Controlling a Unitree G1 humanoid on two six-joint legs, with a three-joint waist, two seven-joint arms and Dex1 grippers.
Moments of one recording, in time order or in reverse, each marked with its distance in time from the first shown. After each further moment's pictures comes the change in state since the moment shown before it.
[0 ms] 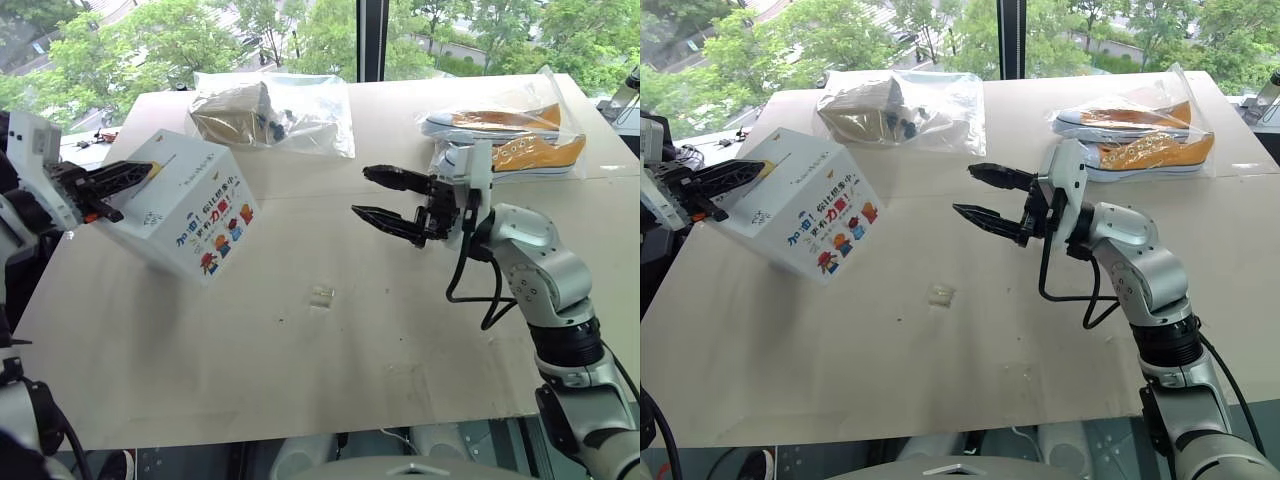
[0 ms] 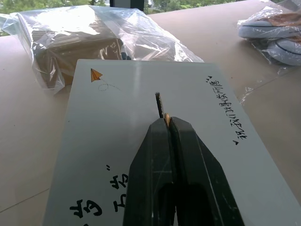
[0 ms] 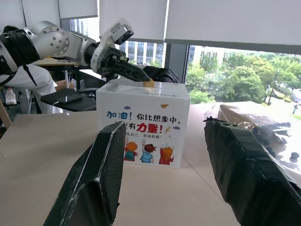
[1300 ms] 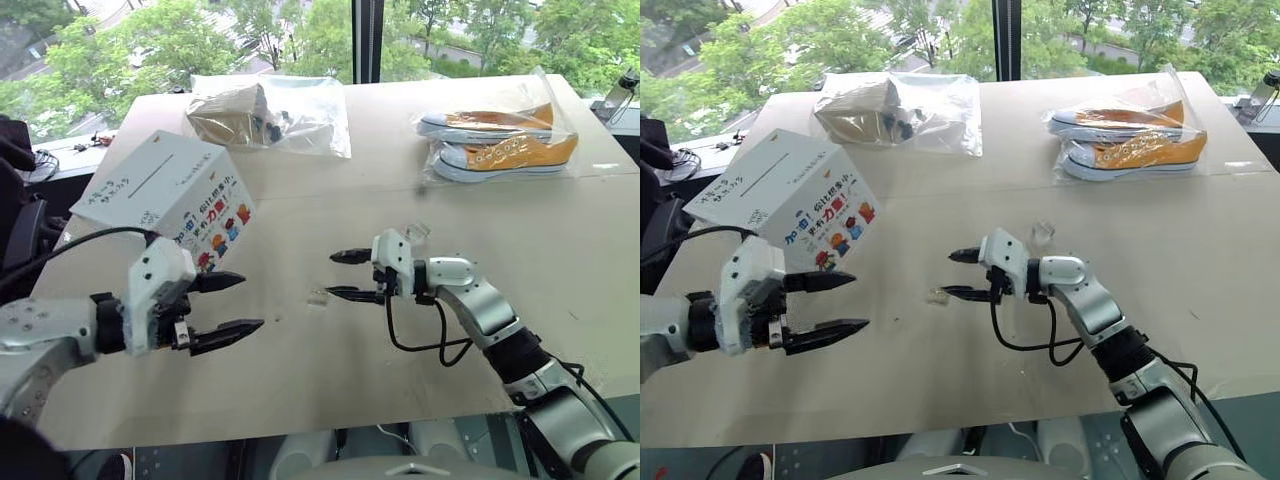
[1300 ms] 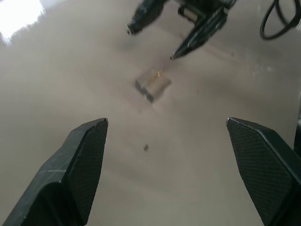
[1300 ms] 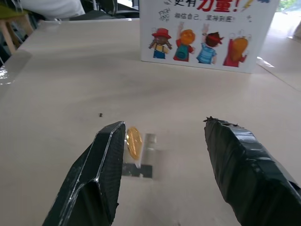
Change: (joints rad) left arm 0.802 -0.099 0.132 -1.029 -0.073 0.124 -0.014; right arm 0.064 0.117 0.313 0.413 -0.331 -0.292 0.137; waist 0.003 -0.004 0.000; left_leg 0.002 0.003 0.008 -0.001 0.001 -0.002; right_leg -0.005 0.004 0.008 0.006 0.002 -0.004
